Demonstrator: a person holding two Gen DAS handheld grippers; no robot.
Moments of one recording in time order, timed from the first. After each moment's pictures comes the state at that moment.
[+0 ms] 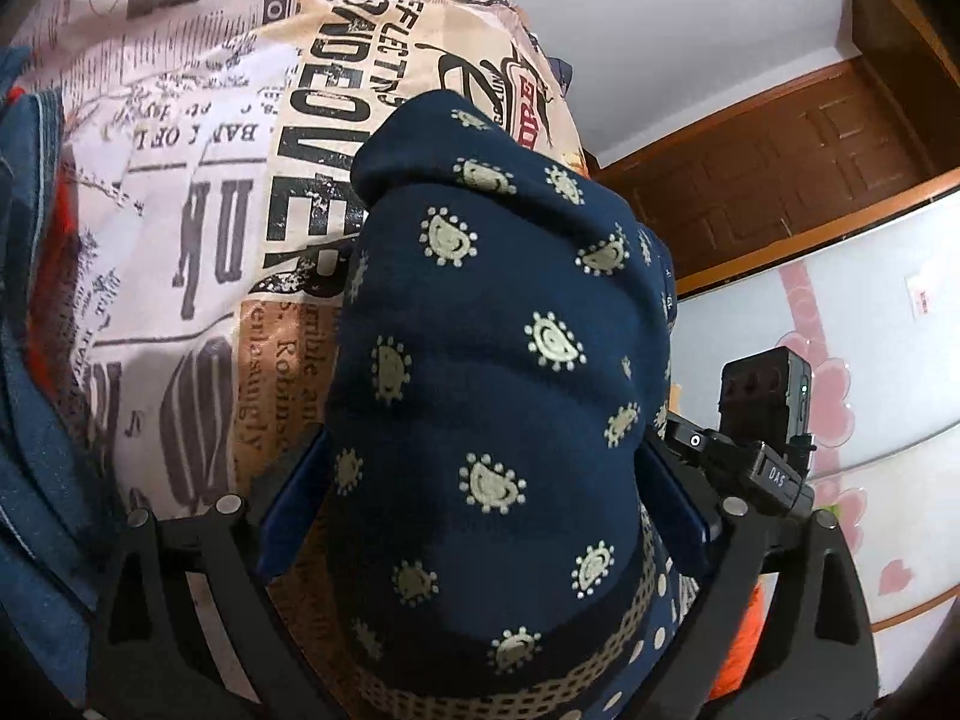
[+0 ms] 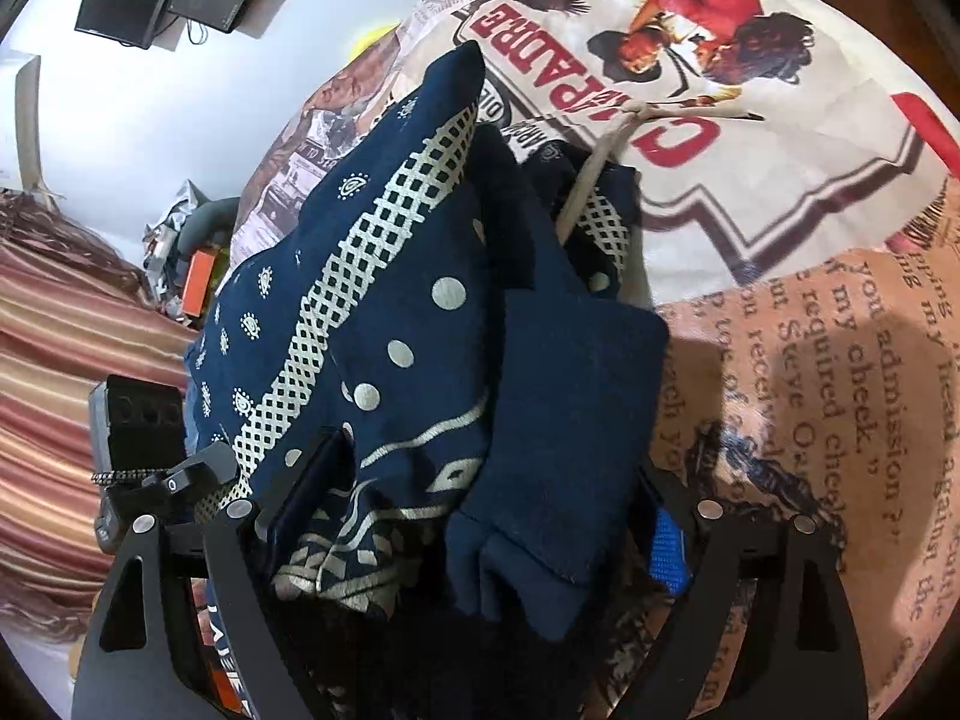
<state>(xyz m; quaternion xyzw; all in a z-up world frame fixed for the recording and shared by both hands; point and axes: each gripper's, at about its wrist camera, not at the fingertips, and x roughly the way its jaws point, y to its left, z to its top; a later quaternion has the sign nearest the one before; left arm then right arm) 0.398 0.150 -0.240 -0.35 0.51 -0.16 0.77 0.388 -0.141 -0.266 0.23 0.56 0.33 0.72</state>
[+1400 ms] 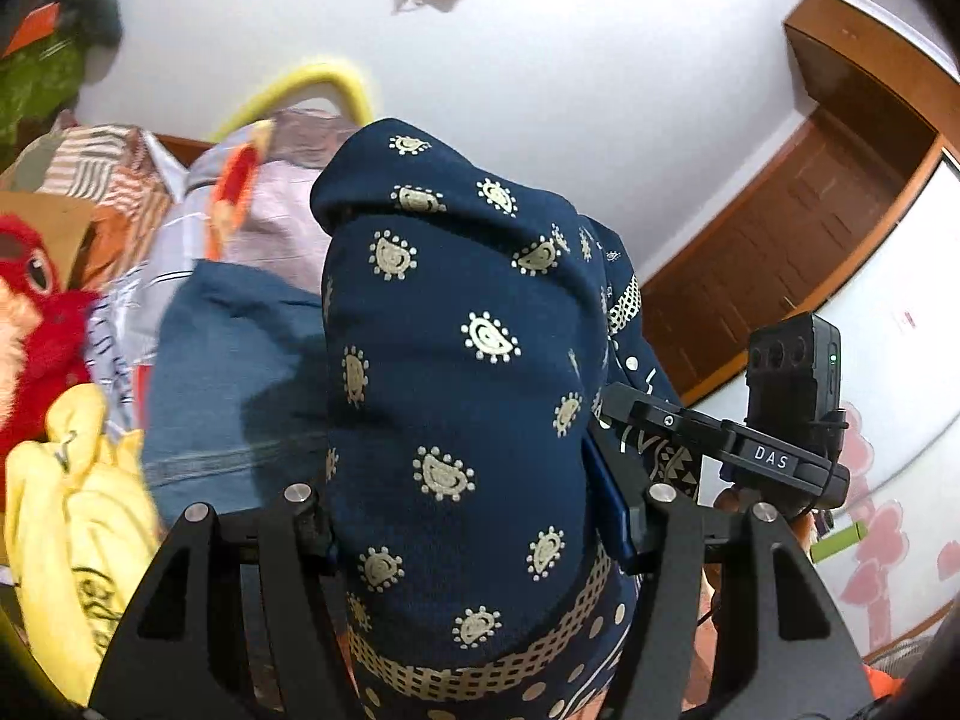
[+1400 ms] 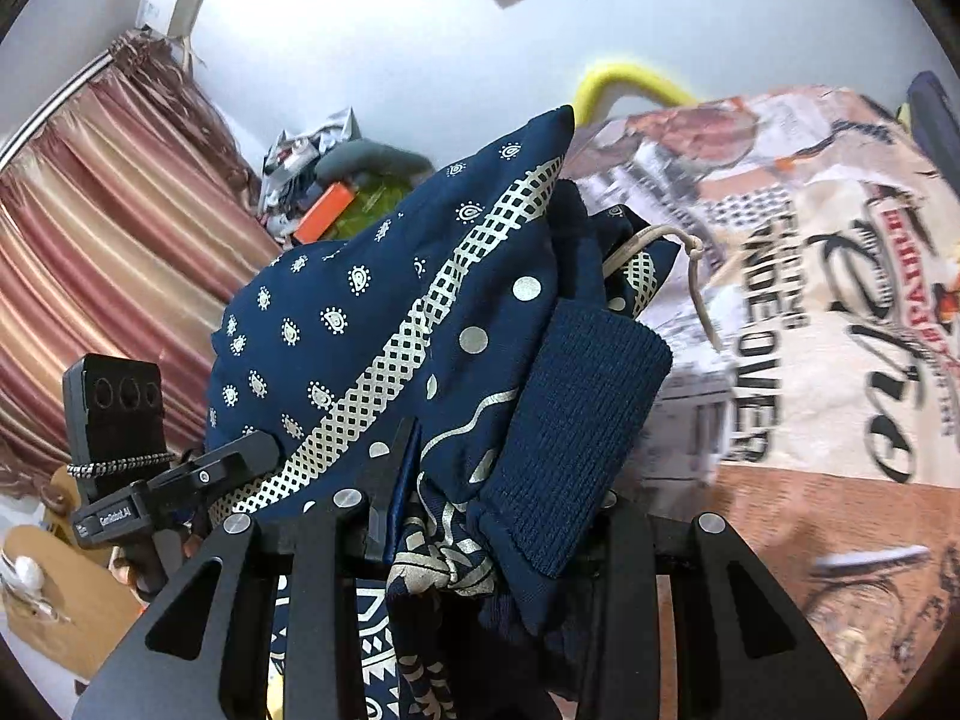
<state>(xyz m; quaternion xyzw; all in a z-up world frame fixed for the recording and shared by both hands) 0.261 0.346 -0.069 -0.29 0.37 -0.07 0.88 0.319 0.083 -0.113 0.11 0.46 0.47 0.75</state>
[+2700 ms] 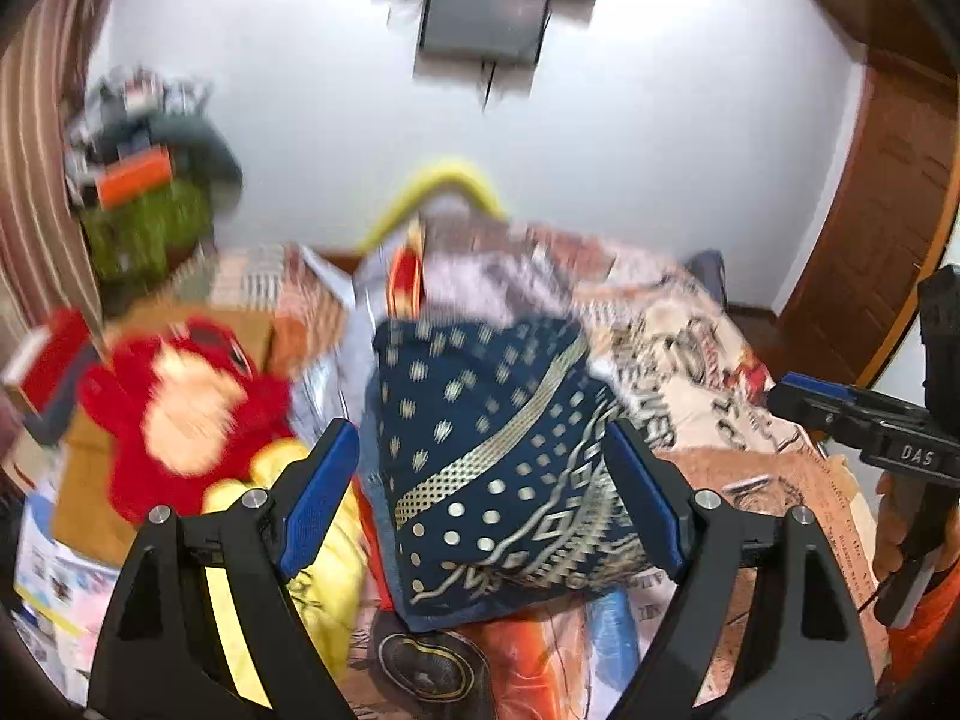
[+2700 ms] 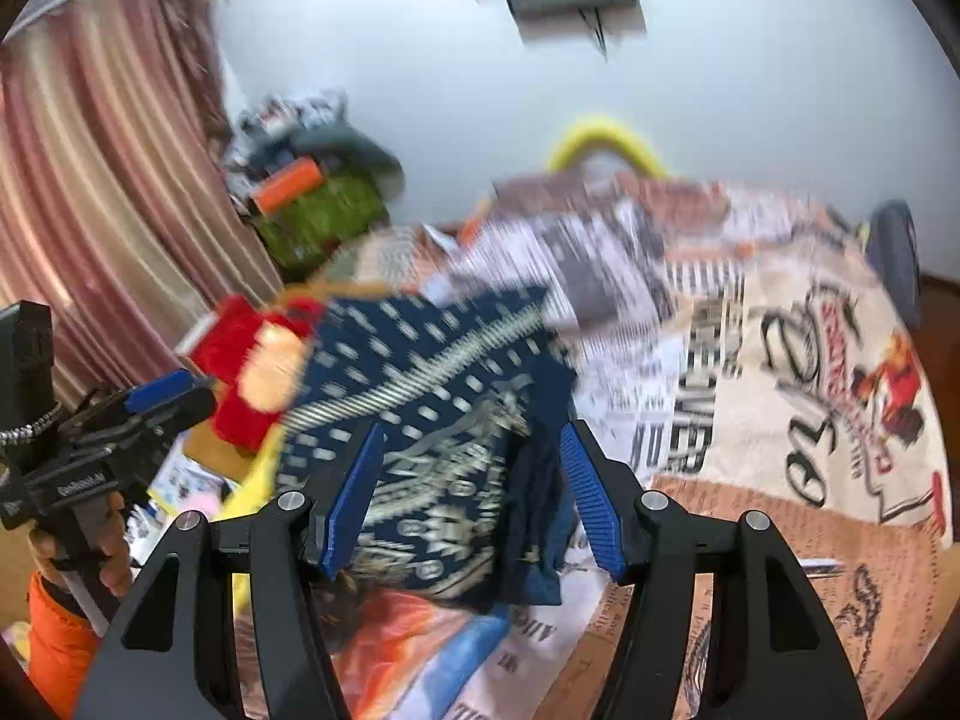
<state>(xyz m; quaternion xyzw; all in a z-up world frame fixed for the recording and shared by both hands) 0.156 0.321 -0.026 -0.11 0.30 0.12 0.94 0.239 0.073 -0.066 -0.01 0.36 0.42 0.83</state>
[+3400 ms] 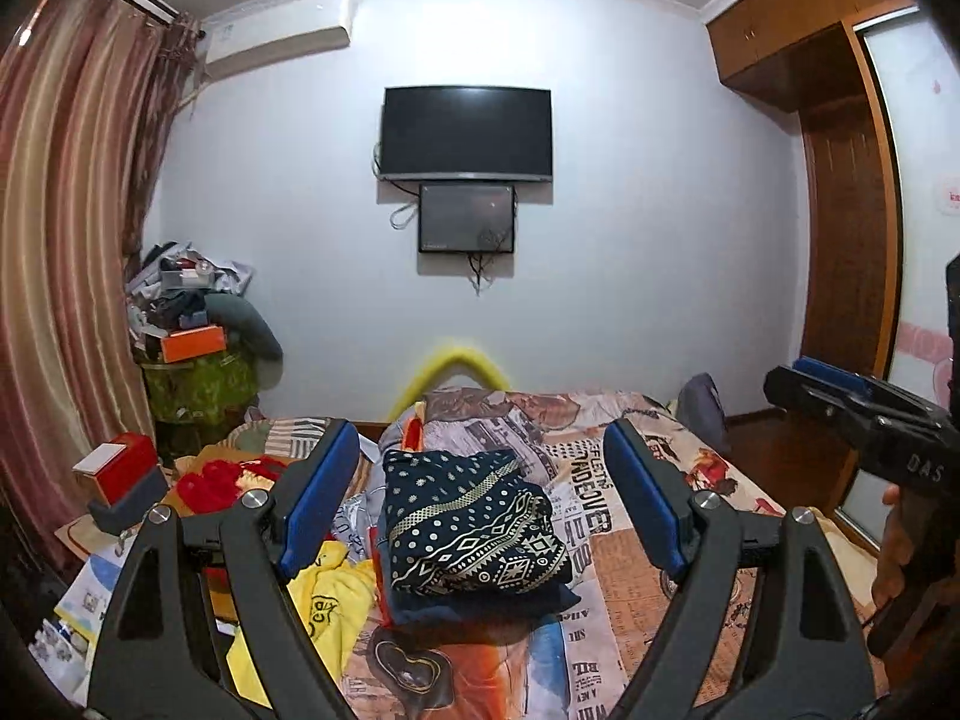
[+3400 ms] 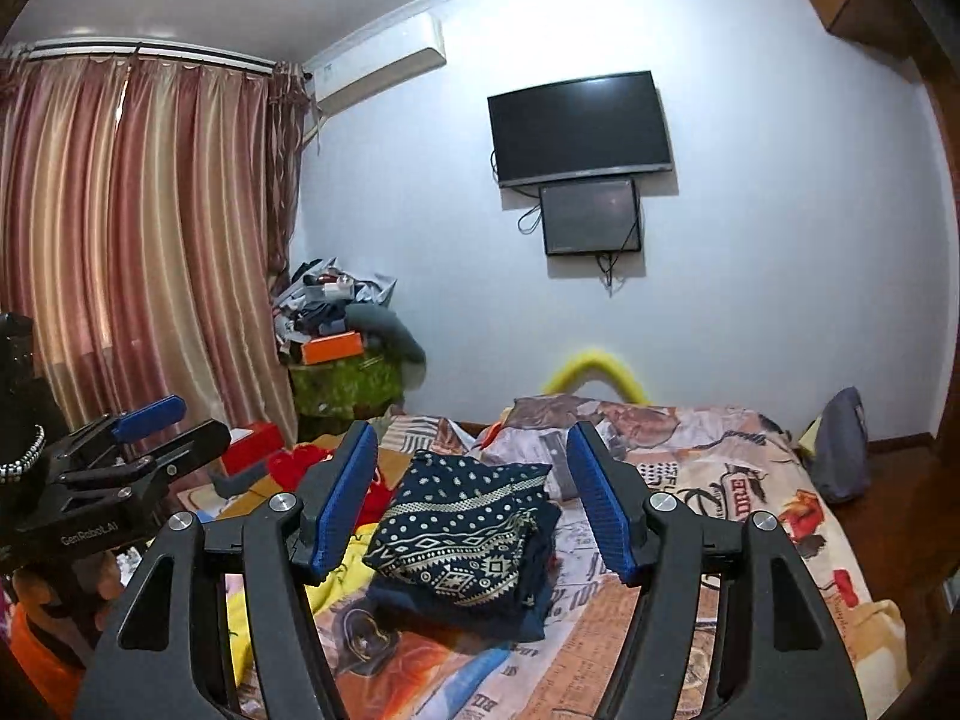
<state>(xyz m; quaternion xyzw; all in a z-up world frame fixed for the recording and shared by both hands) -0.011 0.175 0.061 -0.03 0.10 0.17 0.98 0.076 -0.021 0.024 0.01 0.11 0.41 0.90</state>
